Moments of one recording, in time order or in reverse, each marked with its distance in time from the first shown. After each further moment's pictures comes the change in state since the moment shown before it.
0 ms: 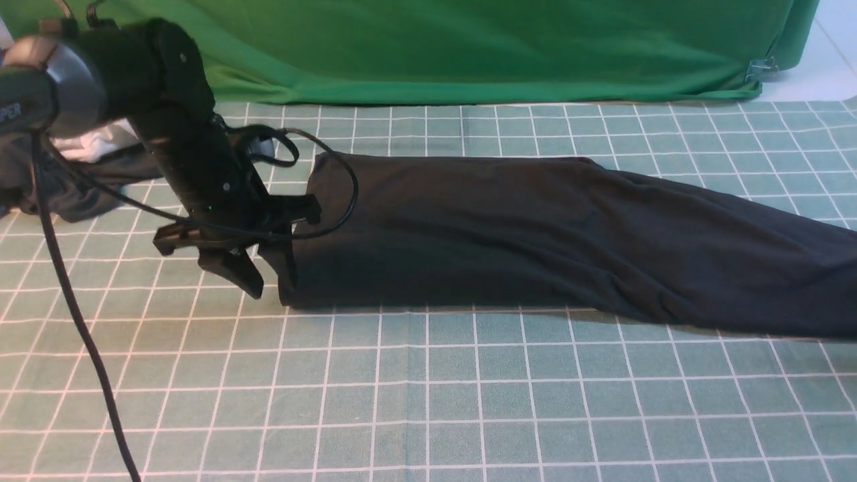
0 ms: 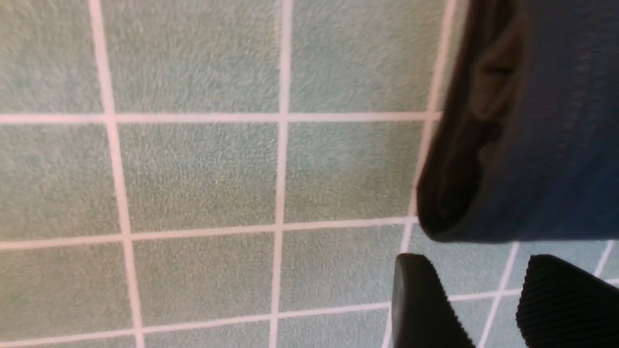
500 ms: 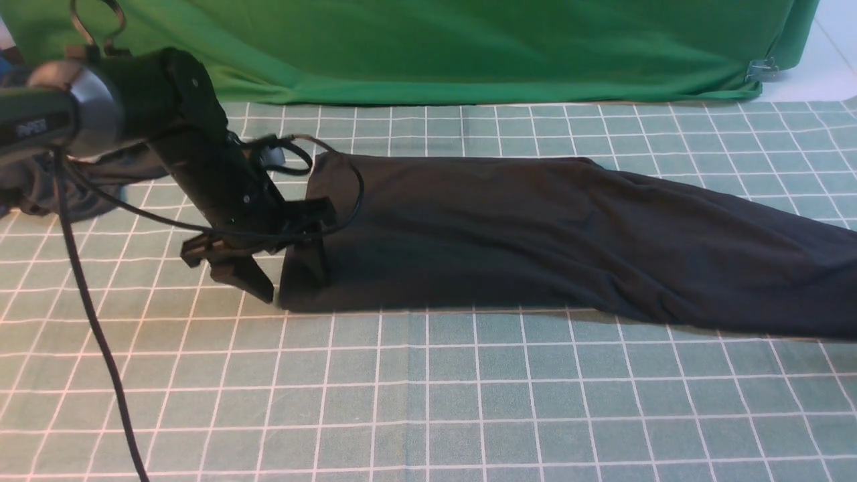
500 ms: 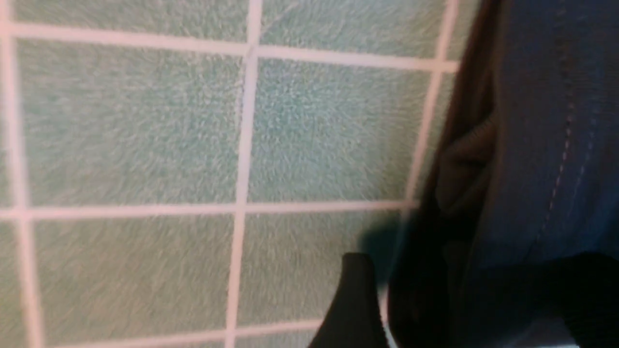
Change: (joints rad) right arm 0.000 0.000 0.000 0.001 -0.018 0.004; left arm 0.000 0.067 0.013 -0.088 -0.119 0.034
